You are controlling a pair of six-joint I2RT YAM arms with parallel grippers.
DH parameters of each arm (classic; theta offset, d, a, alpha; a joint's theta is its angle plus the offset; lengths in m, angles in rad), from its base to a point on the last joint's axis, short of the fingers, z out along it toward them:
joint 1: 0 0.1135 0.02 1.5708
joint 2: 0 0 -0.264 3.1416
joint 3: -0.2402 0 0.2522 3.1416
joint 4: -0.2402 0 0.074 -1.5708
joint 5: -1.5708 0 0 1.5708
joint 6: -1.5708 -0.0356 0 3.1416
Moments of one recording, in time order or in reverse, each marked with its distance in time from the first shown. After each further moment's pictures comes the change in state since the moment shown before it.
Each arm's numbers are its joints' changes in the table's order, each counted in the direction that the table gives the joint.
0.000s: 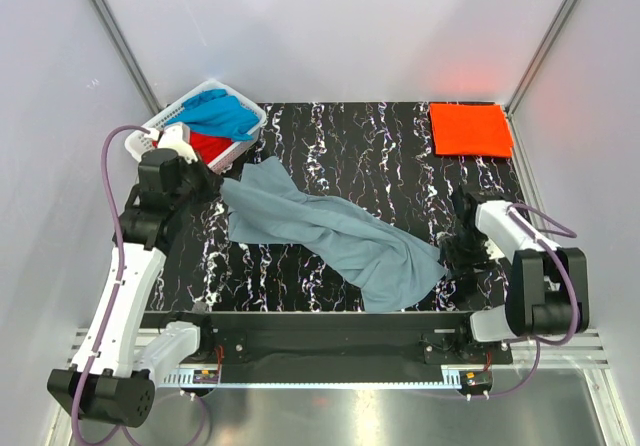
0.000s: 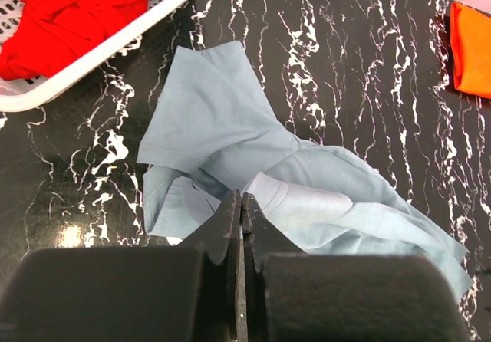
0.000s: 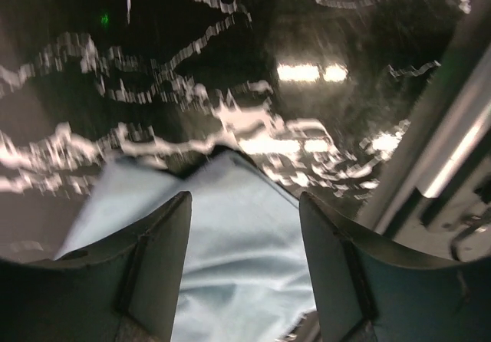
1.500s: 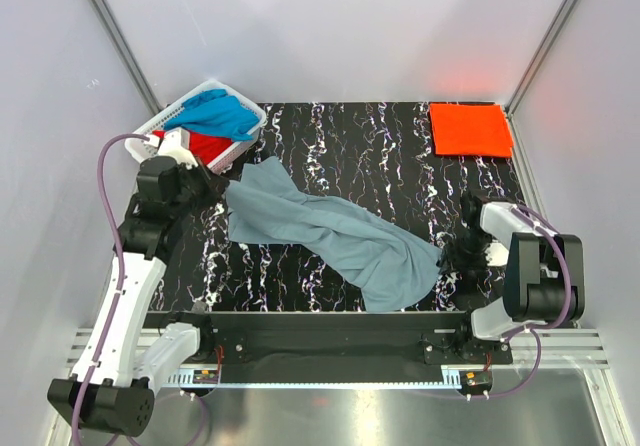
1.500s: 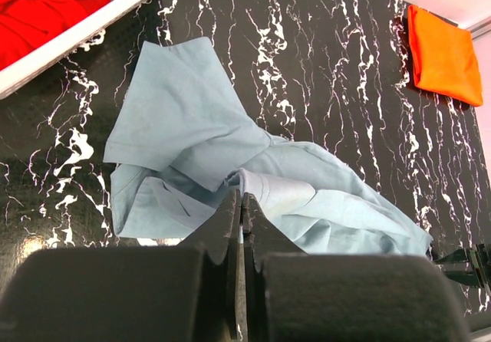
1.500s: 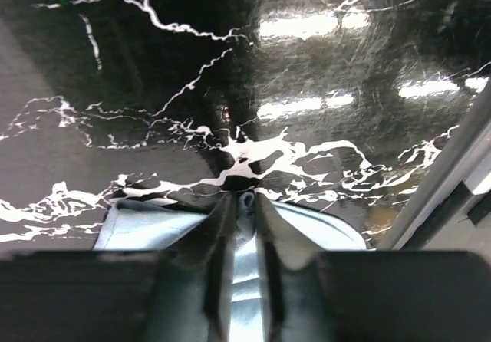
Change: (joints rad) left arm 0.000 0.053 0.066 0.060 -0.072 0.055; right arm -0.111 -0.097 0.055 0.122 0.121 -0.024
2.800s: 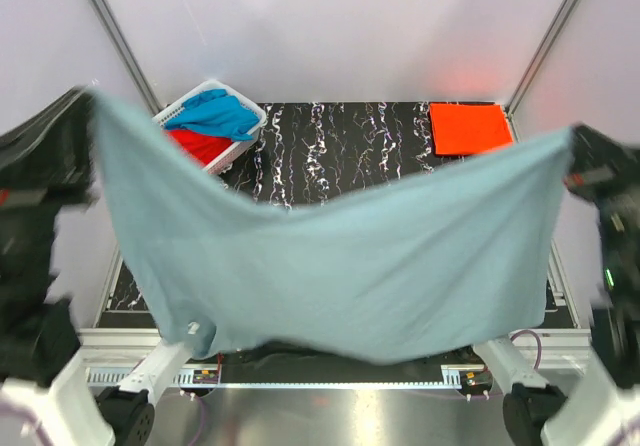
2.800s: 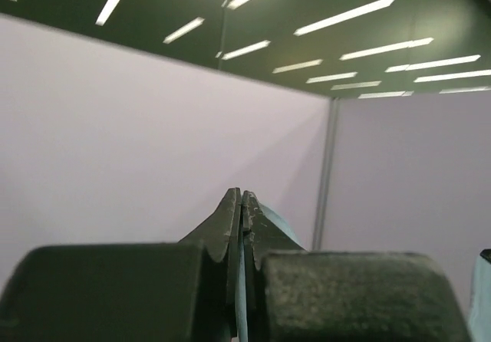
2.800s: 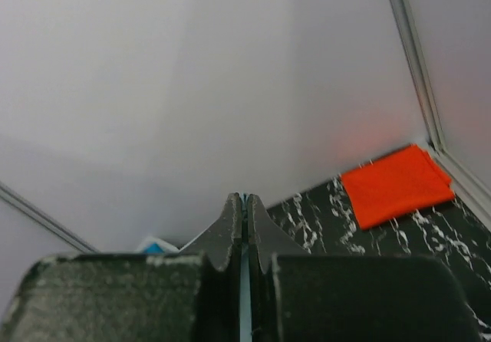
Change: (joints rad) left arm 0.000 0.091 -0.917 0.256 -0.116 -0.004; right arm 0.005 0.669 -1.248 0.064 -0.093 1.002
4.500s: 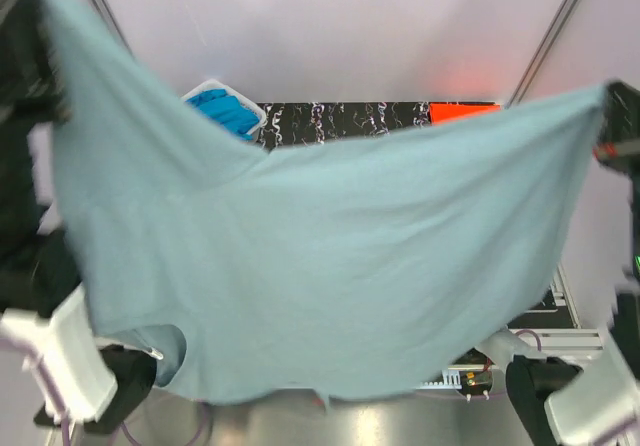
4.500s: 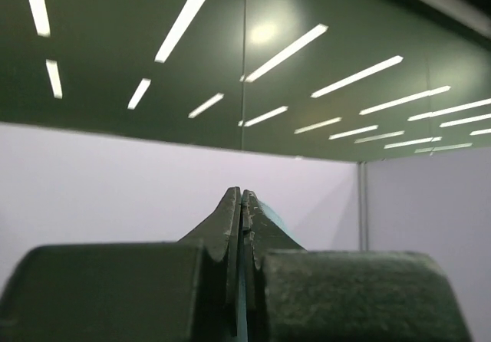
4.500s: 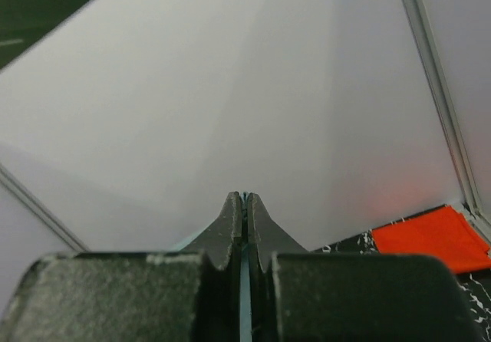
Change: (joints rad) left arm 0.002 -0.288 -0.262 0.190 0.072 -0.098; right arm 0.002 -0.200 -0.323 -0.021 0.021 0.008
